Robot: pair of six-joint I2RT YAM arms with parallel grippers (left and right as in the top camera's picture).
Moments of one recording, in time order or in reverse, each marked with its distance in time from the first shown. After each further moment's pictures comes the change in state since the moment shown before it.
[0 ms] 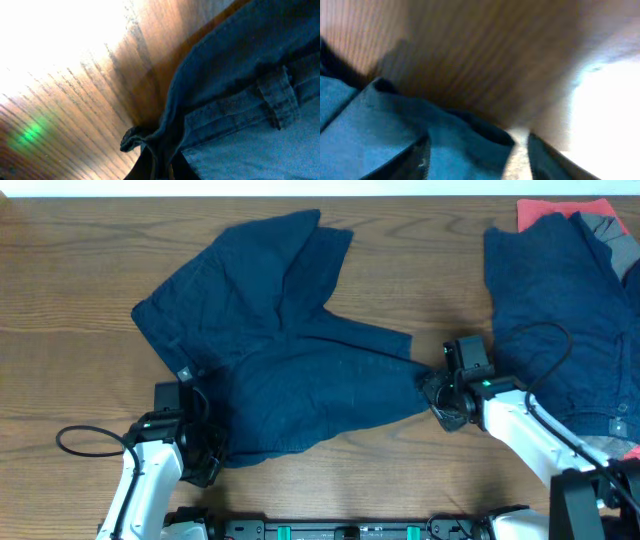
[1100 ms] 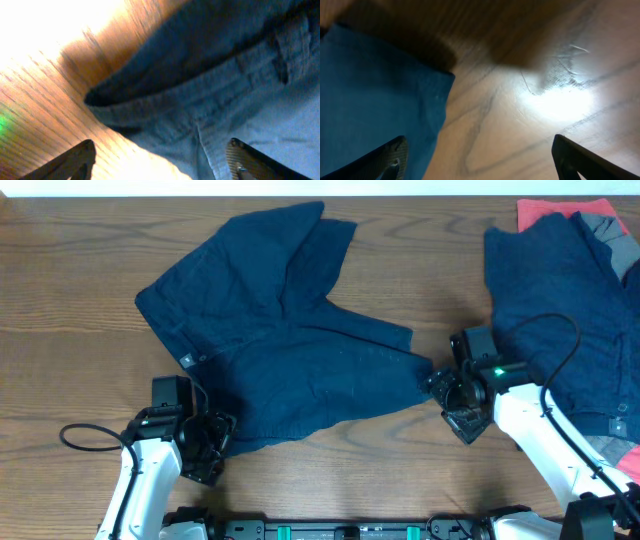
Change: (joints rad) left arm 0.000 0.000 0.026 0.044 0.082 -0.016; right arm -0.021 -0.088 0.106 -0.341 0.002 -0.068
